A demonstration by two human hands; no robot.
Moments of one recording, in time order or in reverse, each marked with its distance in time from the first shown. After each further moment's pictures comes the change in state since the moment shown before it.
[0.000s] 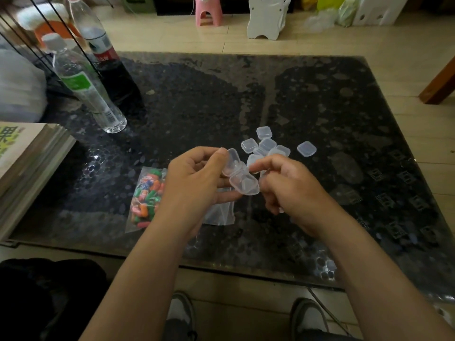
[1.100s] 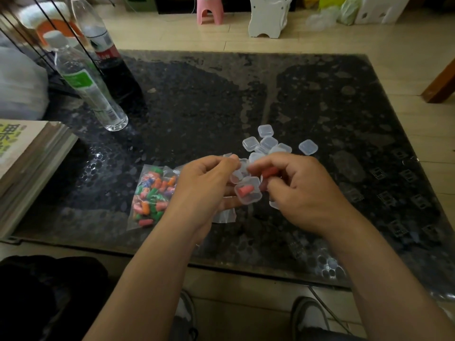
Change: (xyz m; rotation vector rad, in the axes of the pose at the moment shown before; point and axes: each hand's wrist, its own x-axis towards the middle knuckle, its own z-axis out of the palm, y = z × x) left_hand -0.003 -0.003 0.005 -0.097 -0.105 -0.195; right_hand -0.013 -0.005 -0.007 -0.326 0.061 -0.329
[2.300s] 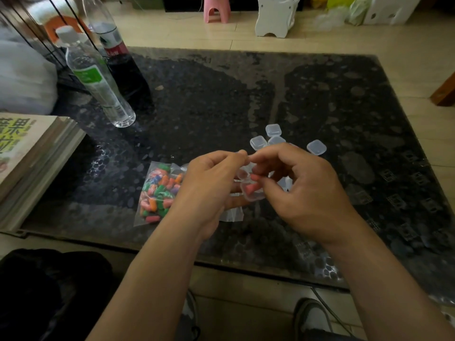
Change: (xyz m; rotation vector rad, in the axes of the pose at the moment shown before) left_hand -0.002 0.006 -0.005 0.038 -0.015 -0.002; right_hand -0.002 -0.016 0.011 -0.020 0.099 -0.253
